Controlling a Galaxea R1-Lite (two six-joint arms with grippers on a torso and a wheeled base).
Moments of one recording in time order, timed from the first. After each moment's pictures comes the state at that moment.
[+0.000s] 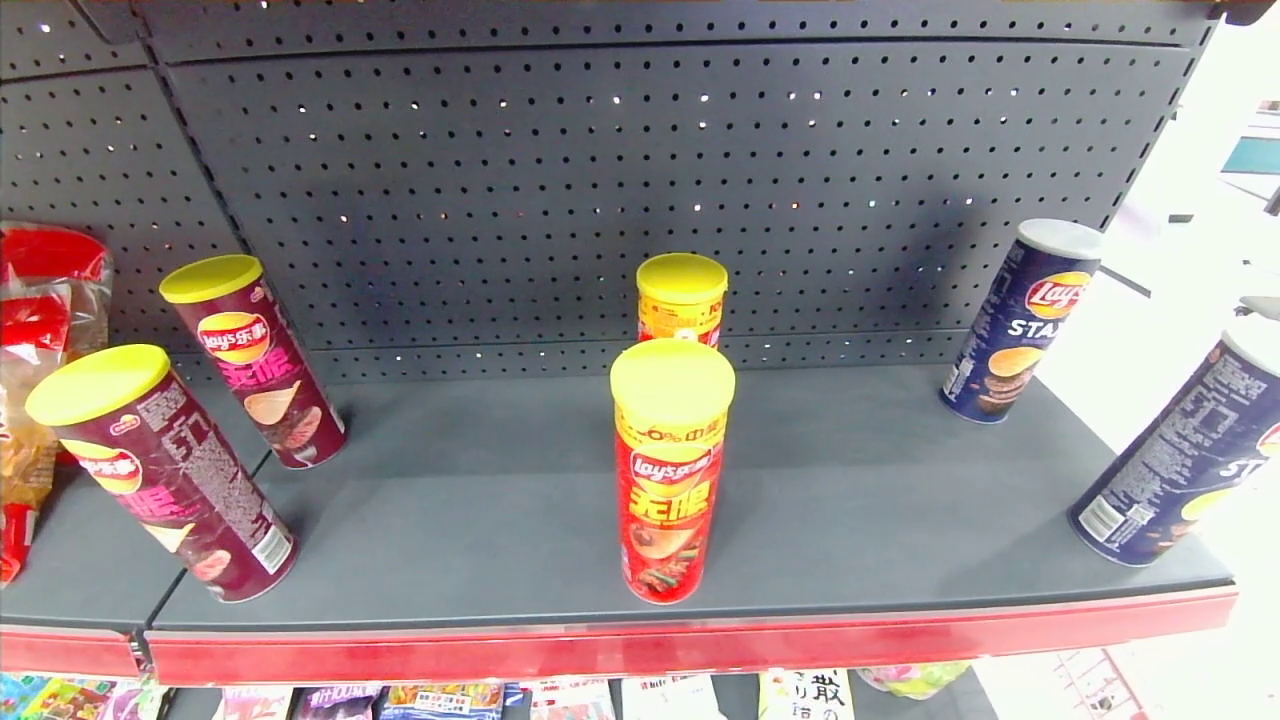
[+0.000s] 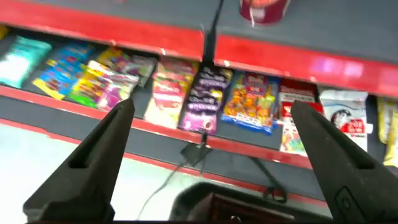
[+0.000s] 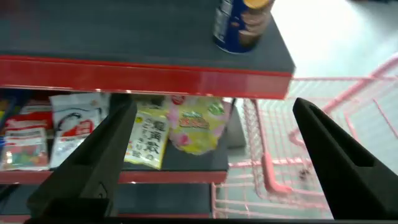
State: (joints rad) left arm 0.00 0.09 -0.43 0.69 0.24 -0.12; right arm -0.04 0.12 -0.10 0.12 0.01 -0.13
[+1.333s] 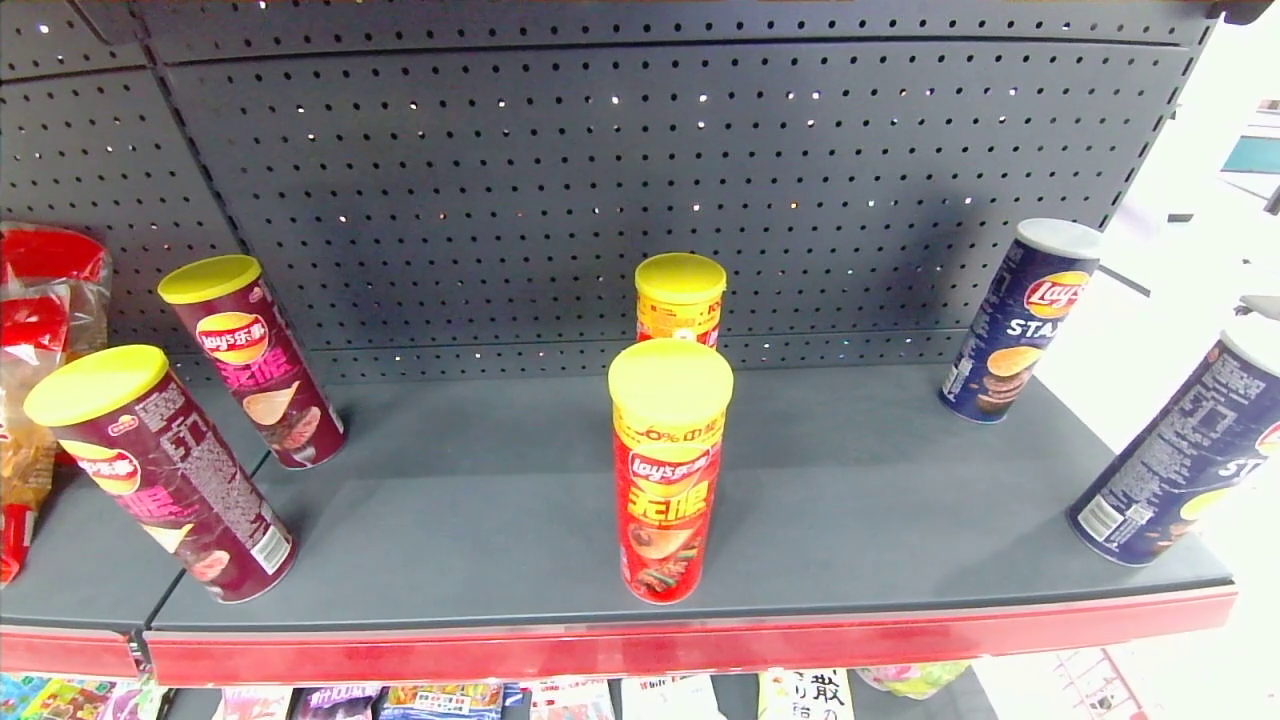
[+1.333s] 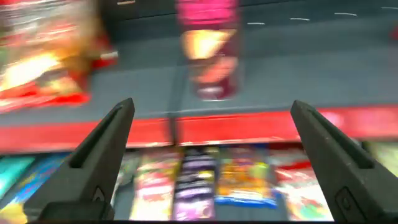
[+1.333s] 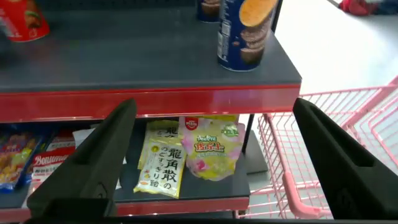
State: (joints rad) left arm 0.01 0.00 0.00 -0.04 0.11 0.11; right arm 0.00 0.00 0.00 0.00 -0.02 -0.01
